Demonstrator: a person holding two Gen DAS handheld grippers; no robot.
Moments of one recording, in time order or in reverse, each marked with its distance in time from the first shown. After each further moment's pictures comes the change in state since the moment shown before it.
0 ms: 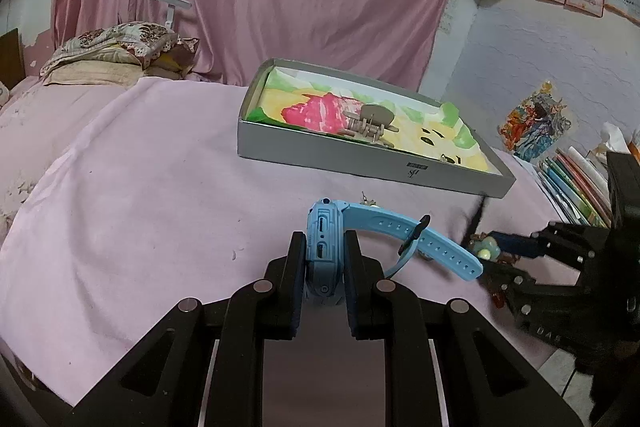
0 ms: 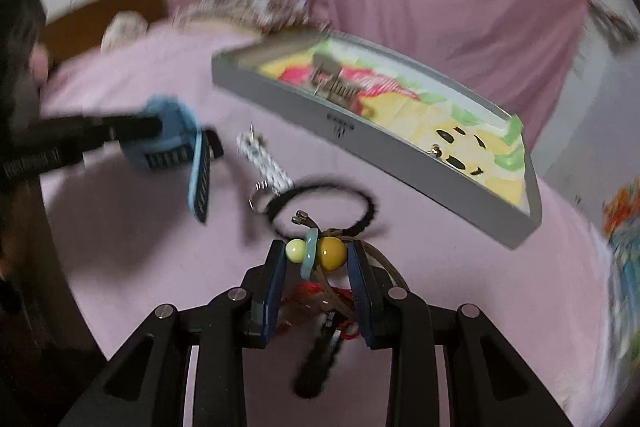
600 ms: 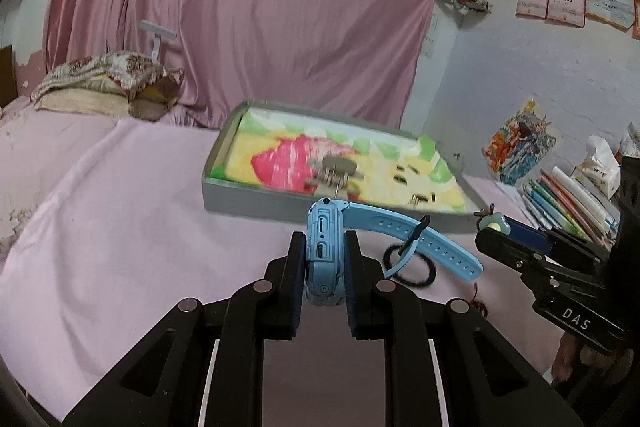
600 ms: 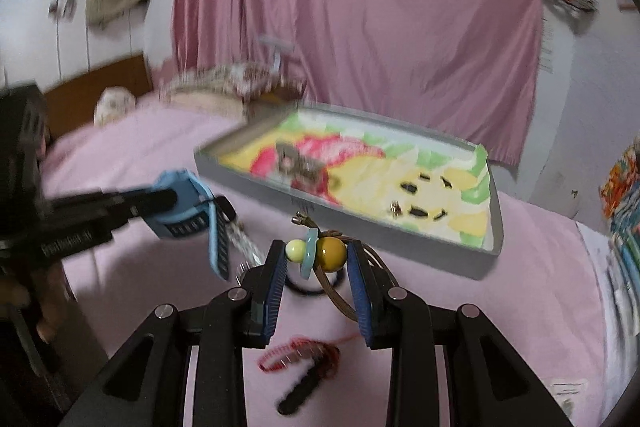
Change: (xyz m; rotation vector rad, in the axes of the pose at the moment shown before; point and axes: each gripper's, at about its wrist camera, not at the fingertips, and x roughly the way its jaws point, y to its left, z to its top) left arm -0.009 -0.024 0.026 0.032 -0.120 -0.038; right arm -0.047 -0.036 0.007 0.278 -0.312 0.044
